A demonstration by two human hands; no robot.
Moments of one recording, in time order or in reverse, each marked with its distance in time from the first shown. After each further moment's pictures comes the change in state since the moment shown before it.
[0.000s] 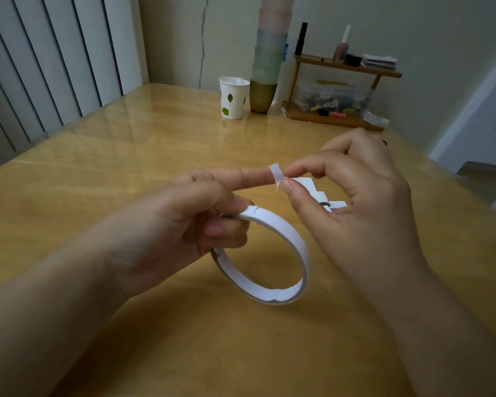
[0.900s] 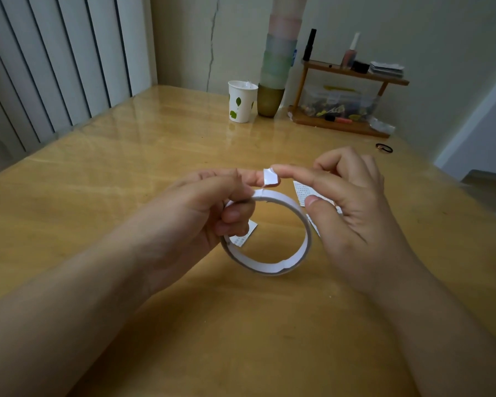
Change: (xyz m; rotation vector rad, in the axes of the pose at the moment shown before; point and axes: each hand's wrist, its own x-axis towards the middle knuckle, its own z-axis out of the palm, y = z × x) left_hand -0.007 0.000 -0.002 -0.023 0.109 -0.010; right_hand -0.007 0.007 0.007 0.147 -0.238 0.129
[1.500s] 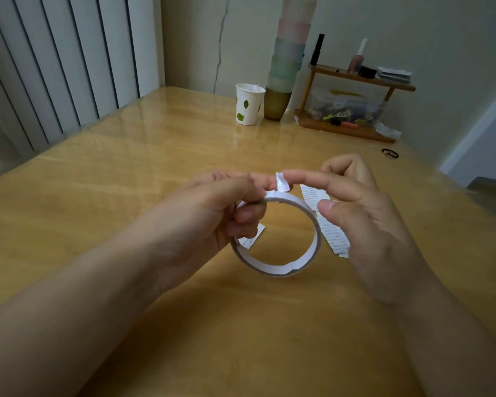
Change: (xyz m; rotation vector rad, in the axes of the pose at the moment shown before) left_hand 0.000 0.000 -0.004 -0.020 -0.043 -0.014; right_hand 0.002 -0.015 -0.005 0.386 -0.148 0.188
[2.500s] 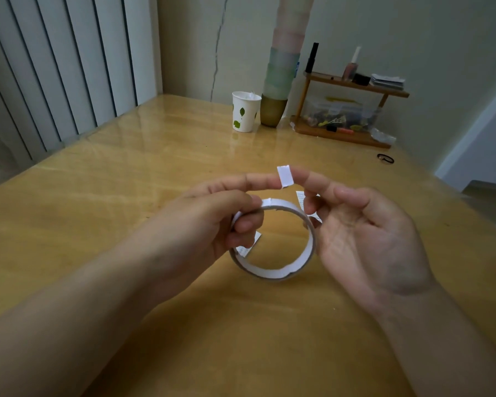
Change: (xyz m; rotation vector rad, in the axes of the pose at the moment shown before) left_hand 0.003 -0.003 -0.001 -0.055 0.036 -0.005; right_hand 0.005 0.000 0.002 0.790 0.014 0.345
